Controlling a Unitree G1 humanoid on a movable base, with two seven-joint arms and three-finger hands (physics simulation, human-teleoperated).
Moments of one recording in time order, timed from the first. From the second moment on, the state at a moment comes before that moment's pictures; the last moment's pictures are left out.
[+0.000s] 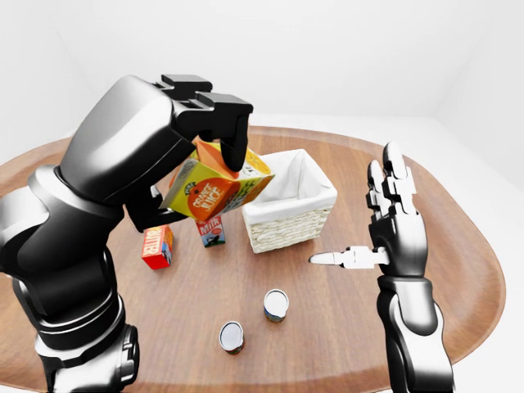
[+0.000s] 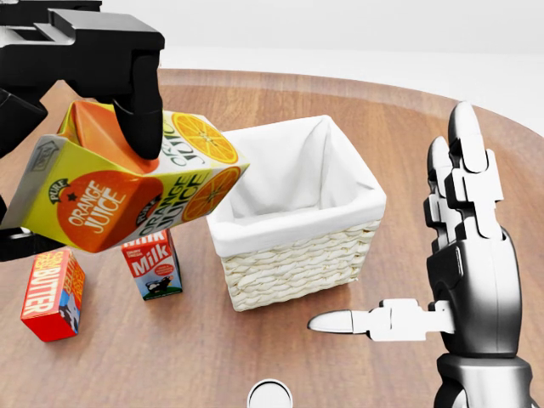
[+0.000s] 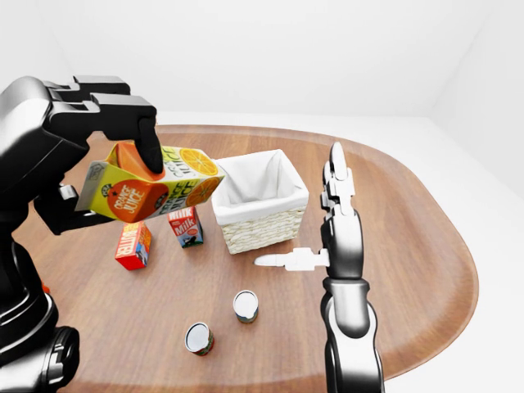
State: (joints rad) left arm -0.65 0.46 0.18 -0.61 0.43 -0.09 -0.70; right arm 0.06 0.00 0.01 -0.63 -0.12 0.09 0.01
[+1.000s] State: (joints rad) left arm -1.05 0.32 0.04 0.18 0.60 -0.09 -0.70; right arm 0.06 0.00 0.01 -0.63 -0.12 0.09 0.01
